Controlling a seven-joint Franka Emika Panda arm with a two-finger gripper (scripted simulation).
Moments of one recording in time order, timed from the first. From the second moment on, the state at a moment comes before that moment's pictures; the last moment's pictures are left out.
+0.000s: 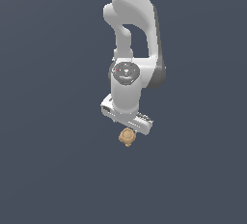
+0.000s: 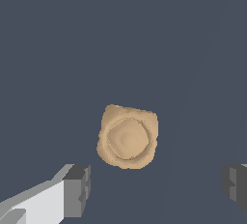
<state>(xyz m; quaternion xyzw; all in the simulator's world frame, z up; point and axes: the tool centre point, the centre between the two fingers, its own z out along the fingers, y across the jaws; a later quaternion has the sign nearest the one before) 0.055 0.008 0.121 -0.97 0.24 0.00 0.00</state>
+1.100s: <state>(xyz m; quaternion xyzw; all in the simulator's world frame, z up) 0.068 0.019 0.082 -0.95 0.33 0.00 0.00</state>
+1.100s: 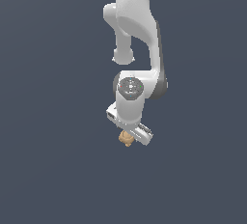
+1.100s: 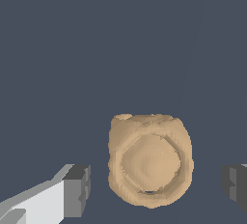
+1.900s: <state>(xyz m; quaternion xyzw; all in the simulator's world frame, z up) 0.068 0.019 0.039 -0.94 0.33 0.00 0.00</state>
